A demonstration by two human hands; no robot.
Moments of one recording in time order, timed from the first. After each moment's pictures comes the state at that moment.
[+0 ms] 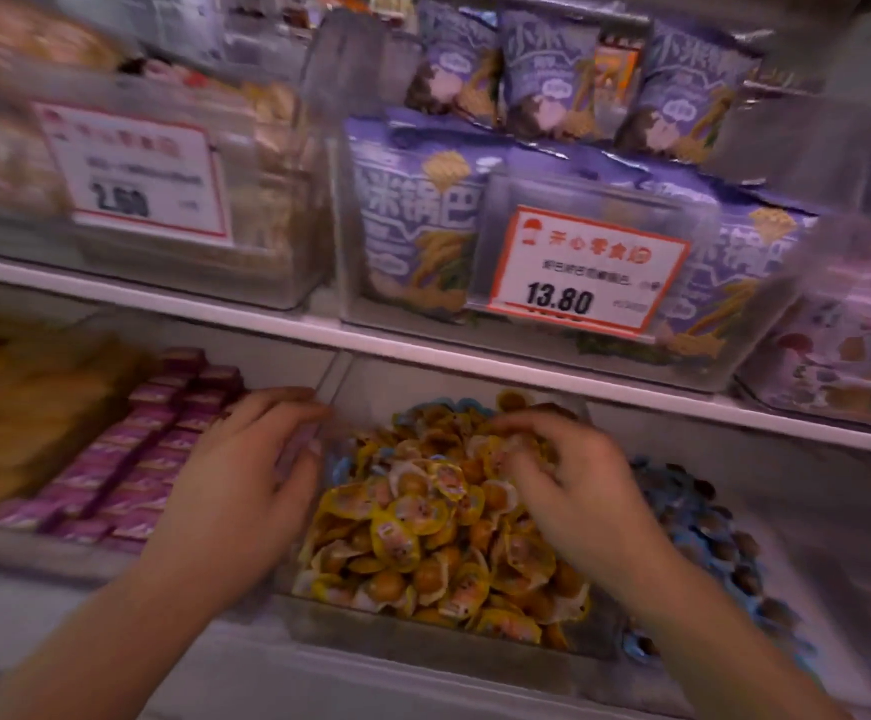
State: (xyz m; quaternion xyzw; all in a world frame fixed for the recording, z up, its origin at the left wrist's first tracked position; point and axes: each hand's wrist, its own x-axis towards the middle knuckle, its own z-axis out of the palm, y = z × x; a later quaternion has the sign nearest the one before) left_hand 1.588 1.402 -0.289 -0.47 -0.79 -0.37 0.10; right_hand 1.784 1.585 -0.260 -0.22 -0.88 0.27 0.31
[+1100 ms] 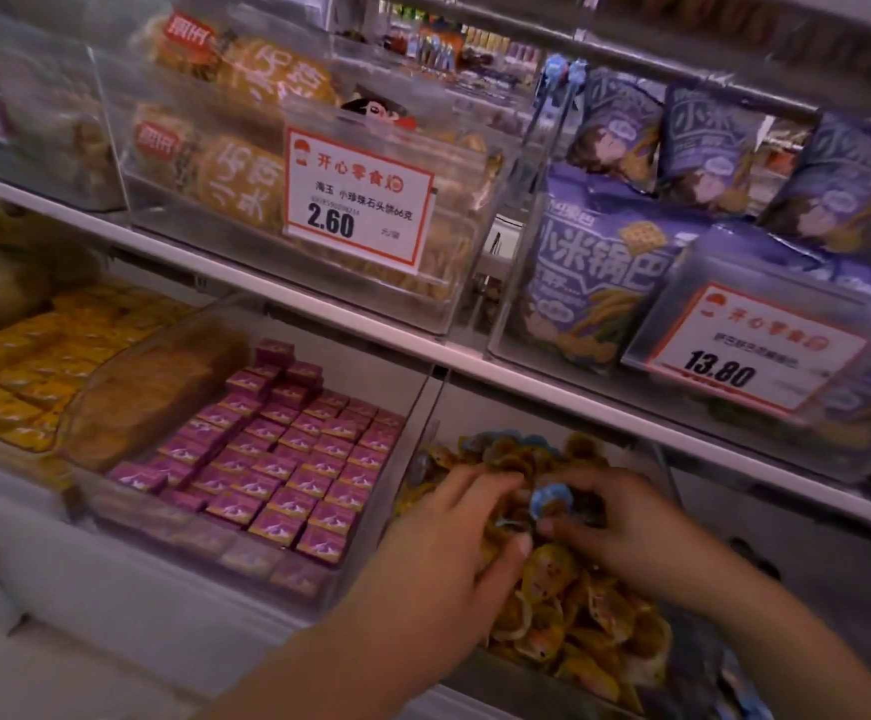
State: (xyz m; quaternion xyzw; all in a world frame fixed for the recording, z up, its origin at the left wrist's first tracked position) left_hand 1.643 1.415 -0.305 -0.53 -0.71 -0.45 -0.04; right_hand 1.755 1.601 -0.254 -0.19 -0.95 0.24 0.06
